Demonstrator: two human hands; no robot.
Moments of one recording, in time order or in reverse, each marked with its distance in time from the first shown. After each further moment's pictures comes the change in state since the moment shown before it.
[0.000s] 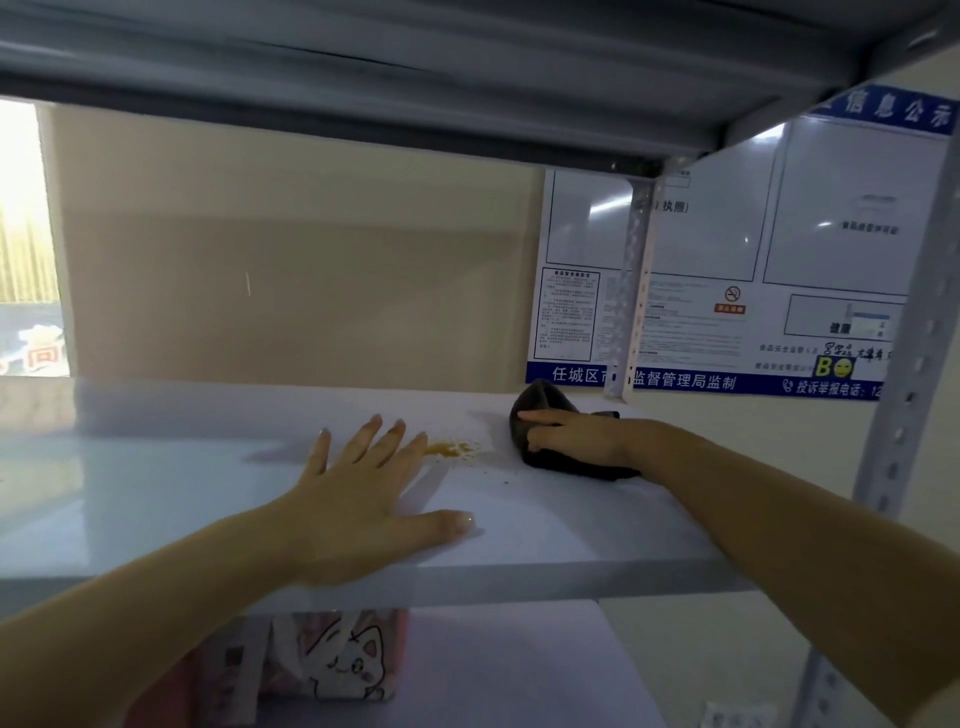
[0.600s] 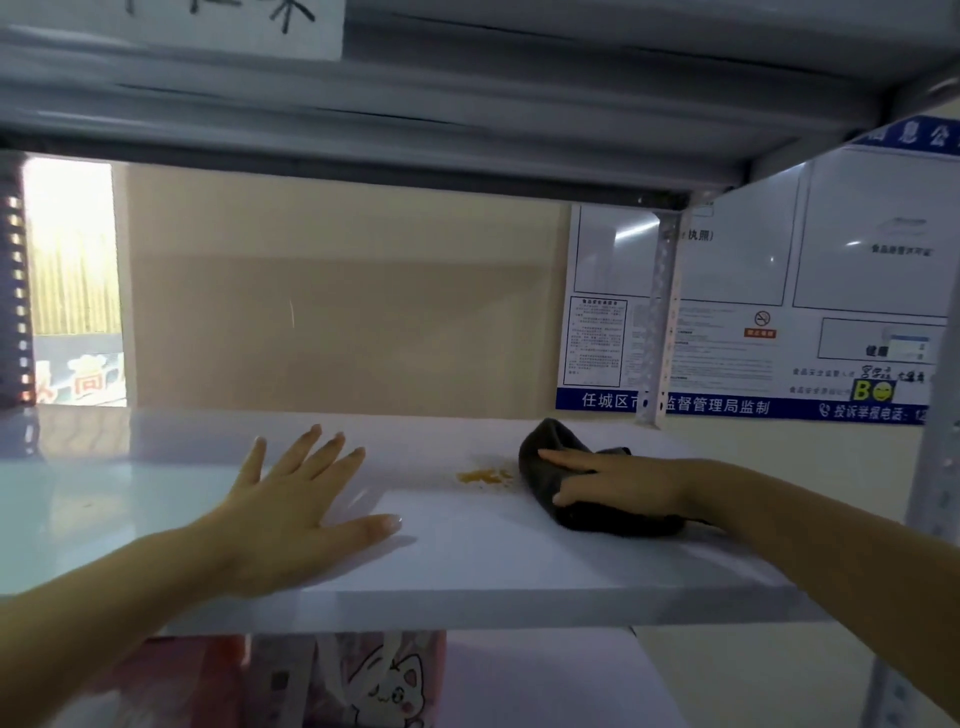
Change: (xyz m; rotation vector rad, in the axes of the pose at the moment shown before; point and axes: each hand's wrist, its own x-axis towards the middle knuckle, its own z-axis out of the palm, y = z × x) left_hand -0.036 -0.076 -0.014 0.110 0.104 -0.114; right_hand -0.028 -0.032 0.003 0.001 -0.066 0.007
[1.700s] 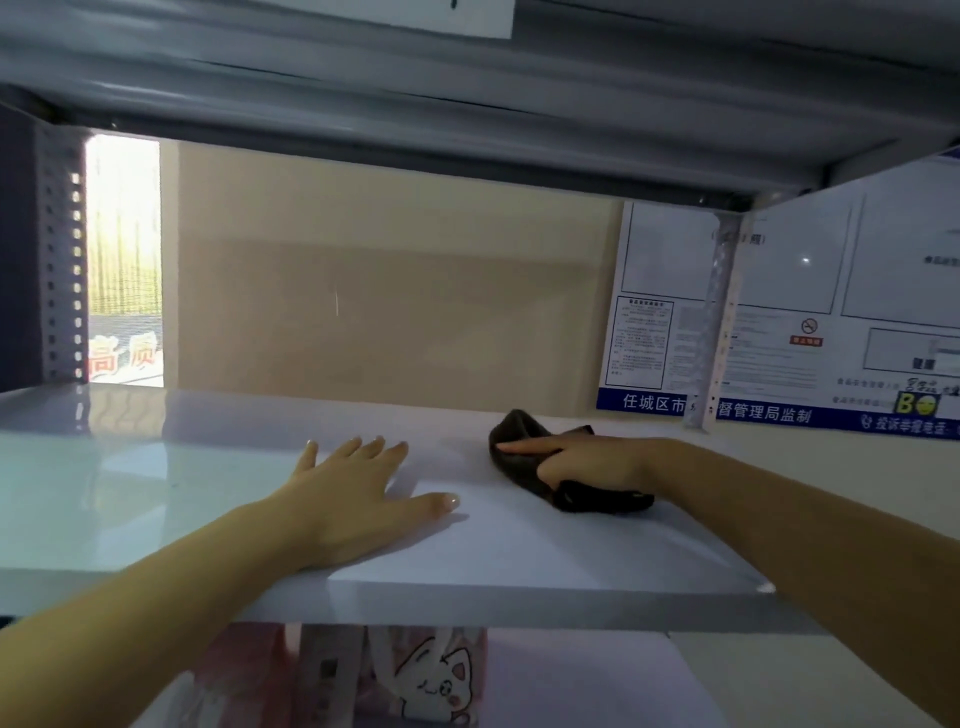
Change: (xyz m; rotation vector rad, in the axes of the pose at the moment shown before) left_hand 0.014 -0.035 0.012 -0.151 -0.044 -0.052; right_hand 0.053 -0.081 0.021 -0.021 -0.030 -0.118
